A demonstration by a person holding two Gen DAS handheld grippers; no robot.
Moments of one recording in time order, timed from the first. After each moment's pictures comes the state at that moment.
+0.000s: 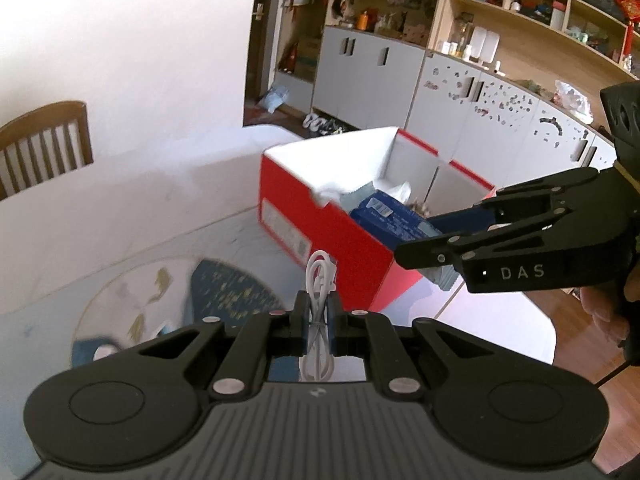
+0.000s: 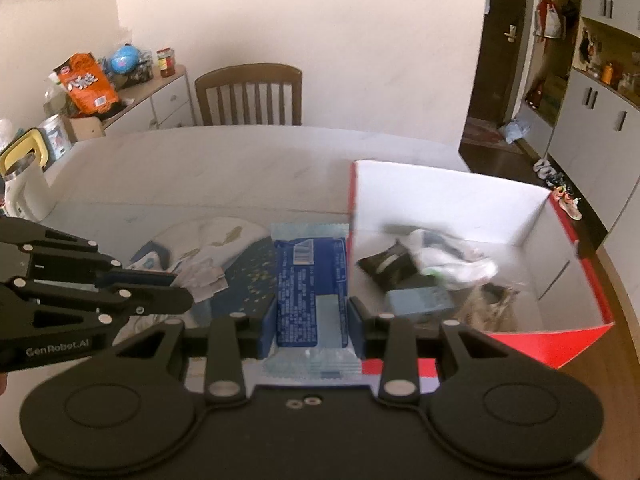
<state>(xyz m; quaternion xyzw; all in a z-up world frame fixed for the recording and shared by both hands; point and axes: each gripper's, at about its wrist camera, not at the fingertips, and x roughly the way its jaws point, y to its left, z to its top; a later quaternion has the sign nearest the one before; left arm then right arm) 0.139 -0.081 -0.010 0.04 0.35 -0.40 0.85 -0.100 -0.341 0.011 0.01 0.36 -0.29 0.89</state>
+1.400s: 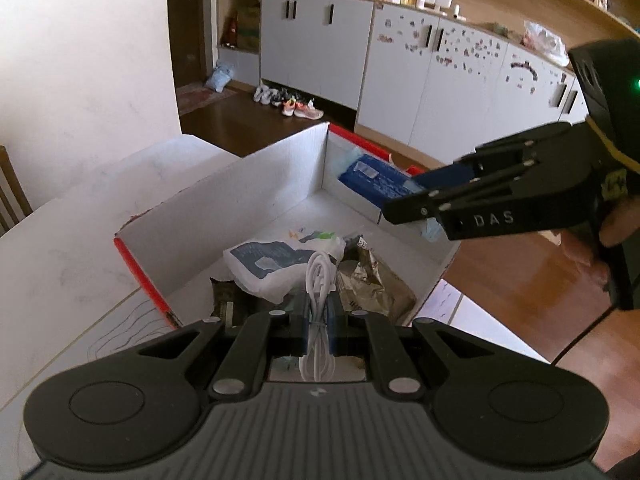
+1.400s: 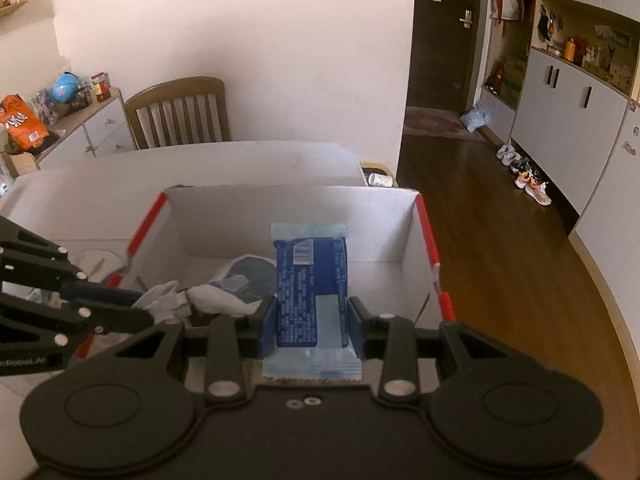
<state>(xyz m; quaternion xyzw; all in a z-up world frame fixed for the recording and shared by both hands) 0.193 -0.256 -0.005 0.13 0.38 -0.45 0.80 -0.165 -0.513 0.037 0.03 0.36 -0.31 0.88</state>
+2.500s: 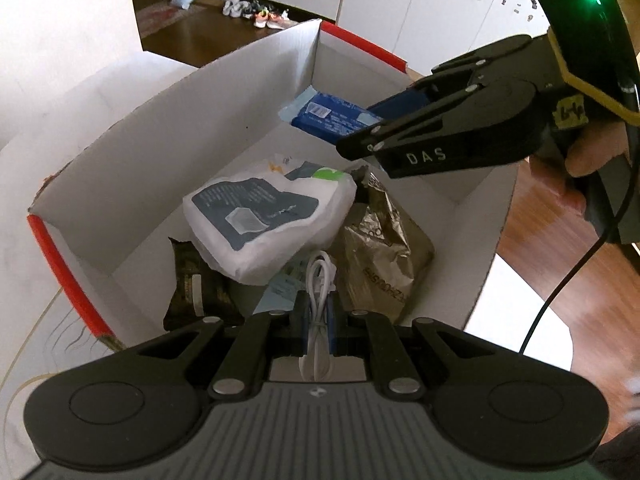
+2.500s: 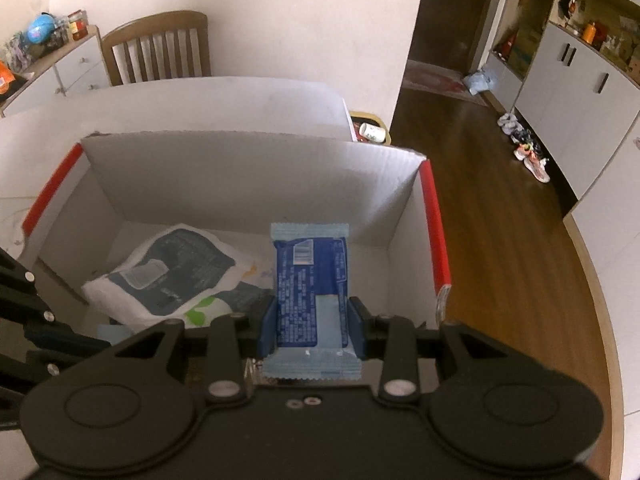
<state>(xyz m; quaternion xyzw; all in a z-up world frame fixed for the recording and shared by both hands) 0.237 -0.305 -0.051 0.18 0.49 -0.46 0.71 -0.111 -0.583 -0.009 0.01 0.45 -0.30 0.84</state>
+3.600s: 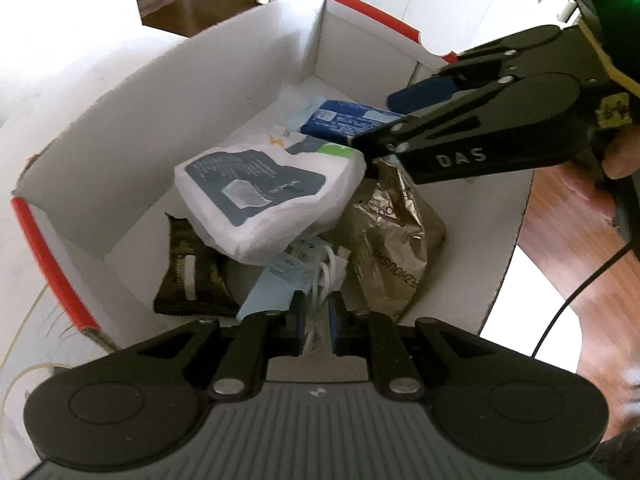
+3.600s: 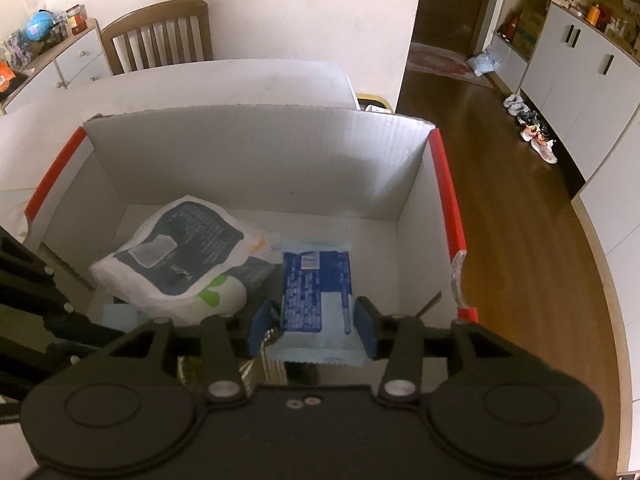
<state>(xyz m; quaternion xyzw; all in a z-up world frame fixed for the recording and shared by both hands) 0.236 -0.311 -0.064 0.20 0.52 -0.44 0.70 -0.118 -0.578 -0.022 0.02 0.47 -0.28 0.84</state>
